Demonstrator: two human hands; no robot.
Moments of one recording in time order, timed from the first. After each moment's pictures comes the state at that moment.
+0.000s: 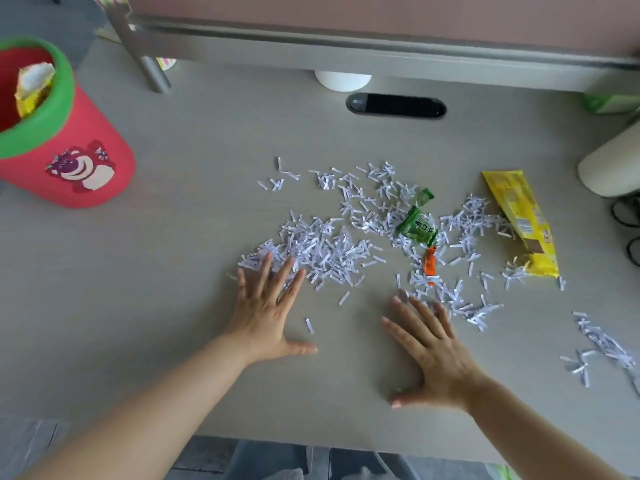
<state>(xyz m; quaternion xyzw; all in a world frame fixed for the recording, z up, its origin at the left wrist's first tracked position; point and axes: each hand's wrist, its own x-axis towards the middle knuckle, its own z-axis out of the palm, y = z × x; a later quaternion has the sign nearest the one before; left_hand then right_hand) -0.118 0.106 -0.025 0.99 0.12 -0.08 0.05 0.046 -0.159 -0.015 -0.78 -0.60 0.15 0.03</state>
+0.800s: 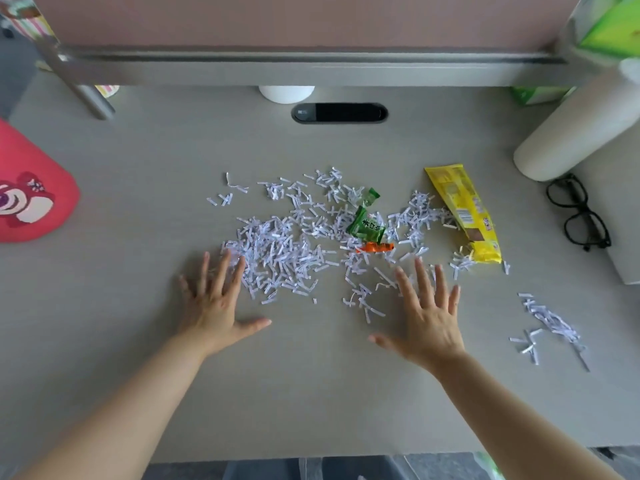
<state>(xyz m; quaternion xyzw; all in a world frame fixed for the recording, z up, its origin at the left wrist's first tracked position) -0.090 0.122 -0.018 0.97 0.22 -0.08 0.06 0.083 -0.172 -0.013 -0.93 -0.35 0.09 0.08</state>
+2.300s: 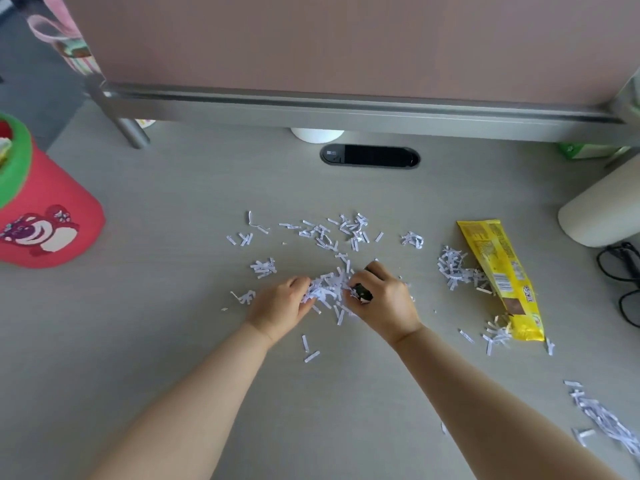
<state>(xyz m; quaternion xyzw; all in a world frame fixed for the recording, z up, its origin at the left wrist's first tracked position) 0.022 0.118 -0.009 0.98 0.12 0.11 0.13 0.146 -0.030 -0.009 -0.81 -0.44 0.02 0.38</state>
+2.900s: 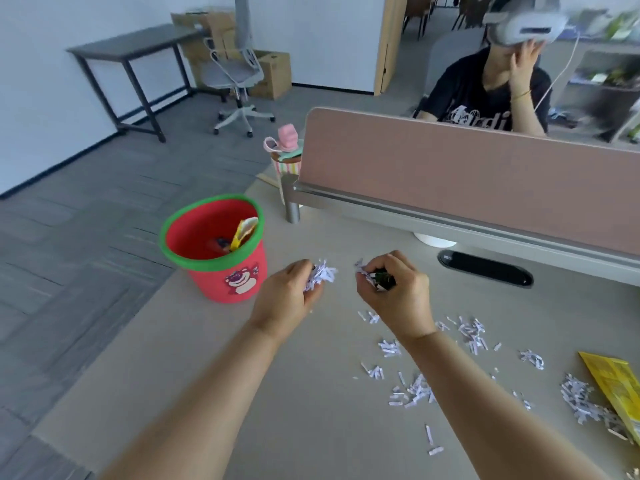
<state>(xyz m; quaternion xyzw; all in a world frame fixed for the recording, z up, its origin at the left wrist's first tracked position) -0.098 0.268 0.153 0.89 0.24 0.36 0.13 0.051 0.161 0.152 -0.68 -0.49 -0.05 0.54</state>
